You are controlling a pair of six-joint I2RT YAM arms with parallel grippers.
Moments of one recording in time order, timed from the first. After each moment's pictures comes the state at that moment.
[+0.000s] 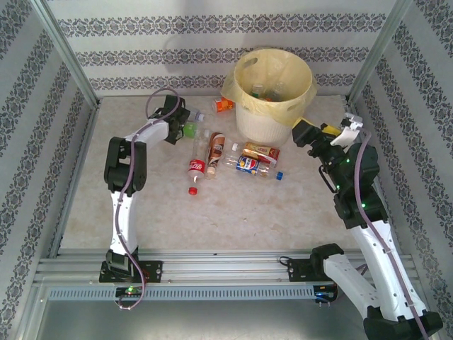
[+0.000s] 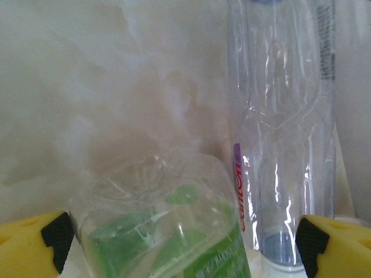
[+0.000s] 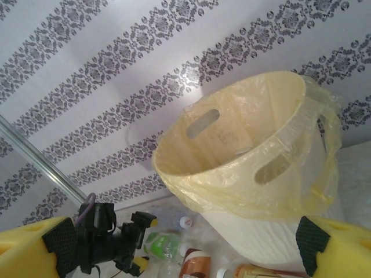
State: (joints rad) left arm -0.17 2.28 1.77 -0.37 -0.14 -1.32; right arm 0.20 0.74 0.90 -0.18 -0.07 0.57
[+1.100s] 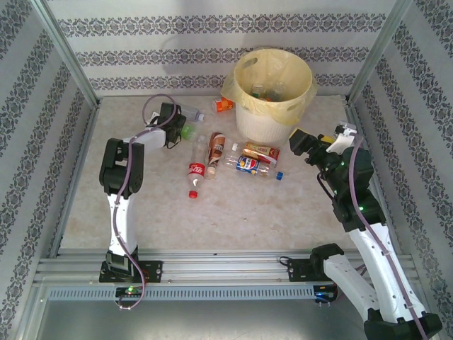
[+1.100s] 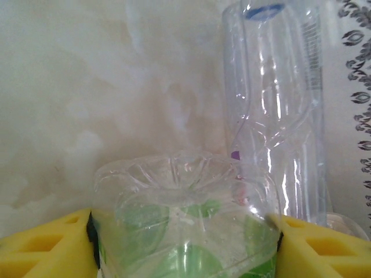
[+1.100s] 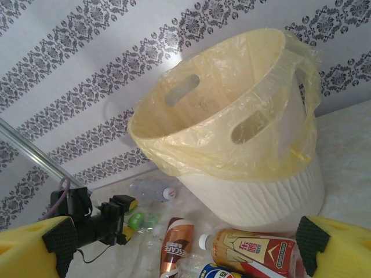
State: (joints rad) left arm -0.16 2.18 1.54 -0.10 -0.13 -1.27; right arm 0.21 0.72 0.85 -0.24 -0.08 0.56
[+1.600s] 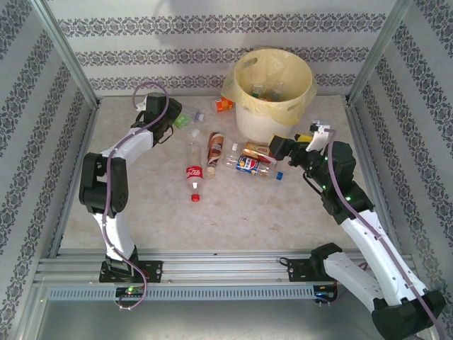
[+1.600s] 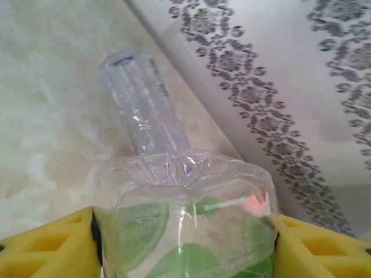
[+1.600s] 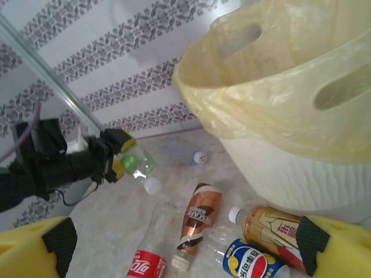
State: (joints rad) left arm -0.15 1.88 1.40 -0.07 -0.06 -1.04; right arm 0.33 0.83 0.83 -0.17 -0.17 0.48
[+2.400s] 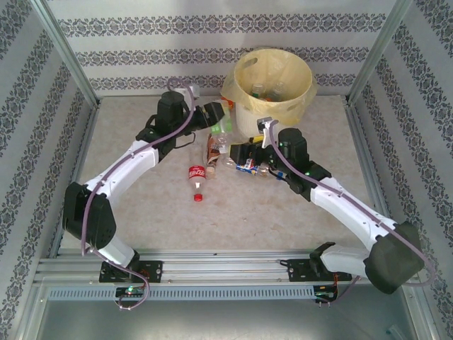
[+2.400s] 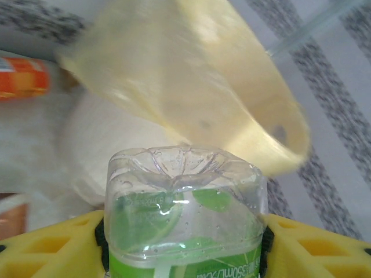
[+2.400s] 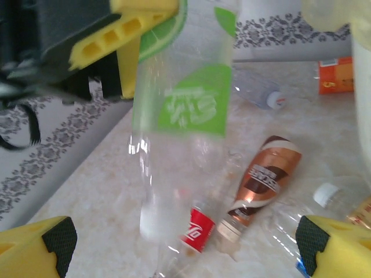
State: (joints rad) left arm -0.43 1.59 1.35 -0.05 0.35 -0.69; right arm 0.53 1.22 0.90 0.03 -0.33 0.41
